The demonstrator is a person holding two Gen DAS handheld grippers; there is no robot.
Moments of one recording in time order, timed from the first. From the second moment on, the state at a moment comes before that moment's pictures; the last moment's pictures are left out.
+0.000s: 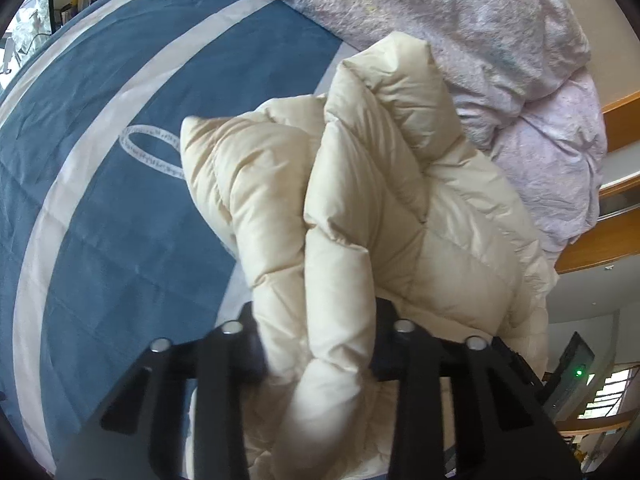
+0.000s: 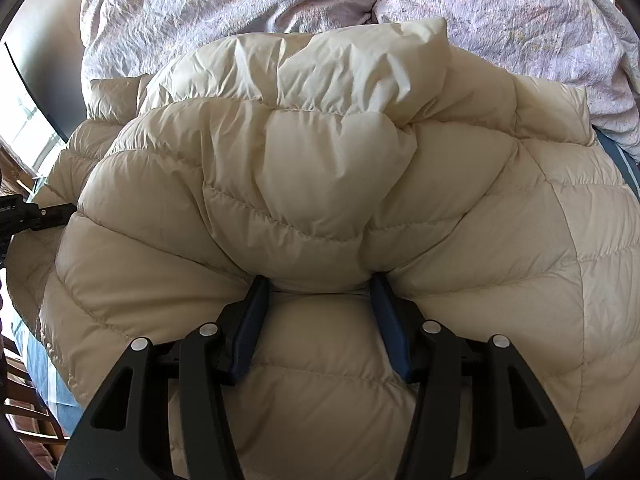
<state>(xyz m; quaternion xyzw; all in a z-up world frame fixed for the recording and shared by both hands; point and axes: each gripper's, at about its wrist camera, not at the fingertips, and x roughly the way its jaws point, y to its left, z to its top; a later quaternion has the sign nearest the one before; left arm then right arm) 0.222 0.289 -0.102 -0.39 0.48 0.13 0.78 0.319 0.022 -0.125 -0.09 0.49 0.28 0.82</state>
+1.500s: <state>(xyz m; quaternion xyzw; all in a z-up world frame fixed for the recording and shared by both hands) 0.288 0.058 0.060 -0.32 0.38 0.02 0.87 0.295 -0.106 -0.074 -0.04 0.47 0.31 0.83</state>
